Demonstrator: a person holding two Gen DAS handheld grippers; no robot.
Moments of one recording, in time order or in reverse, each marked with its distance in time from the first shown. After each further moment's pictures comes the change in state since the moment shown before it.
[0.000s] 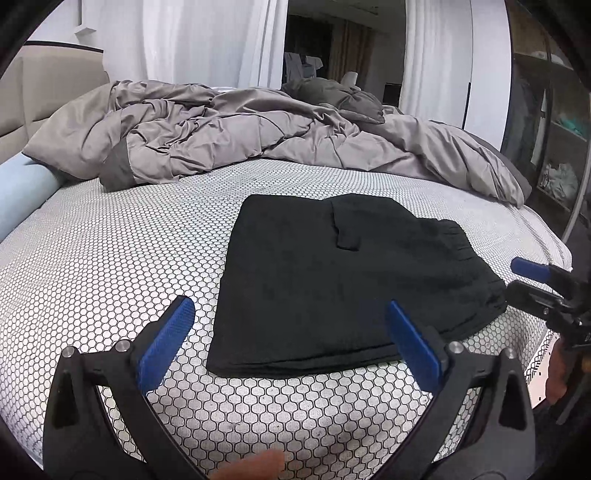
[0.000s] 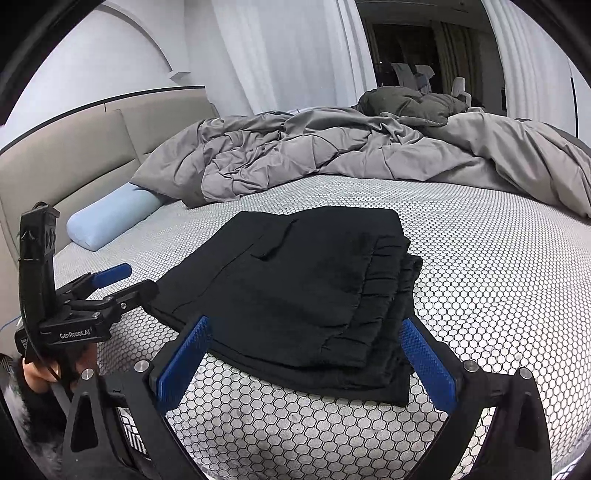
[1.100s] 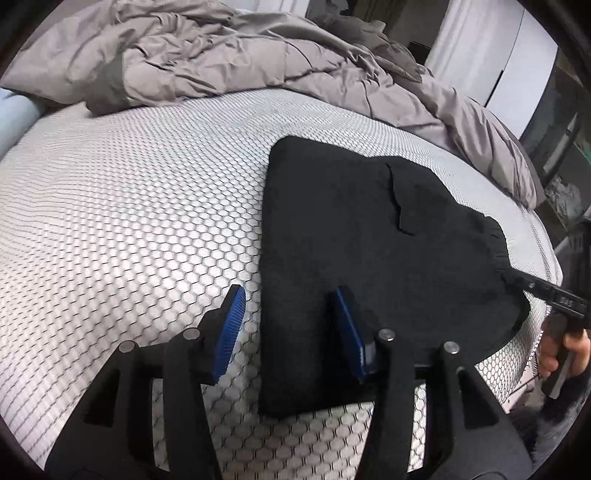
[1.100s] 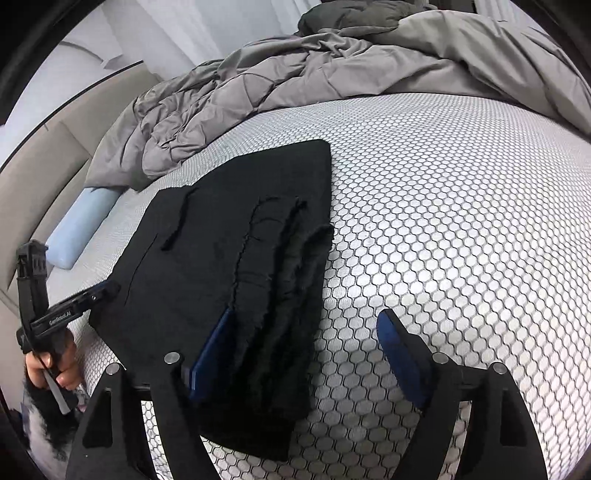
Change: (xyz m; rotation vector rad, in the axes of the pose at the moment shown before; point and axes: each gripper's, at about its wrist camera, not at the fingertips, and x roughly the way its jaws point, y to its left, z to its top) left arm 0.065 0.061 0.028 -0.139 0.290 -0.045; right arm 0.067 -0.099 0.030 0.220 0.292 -0.011
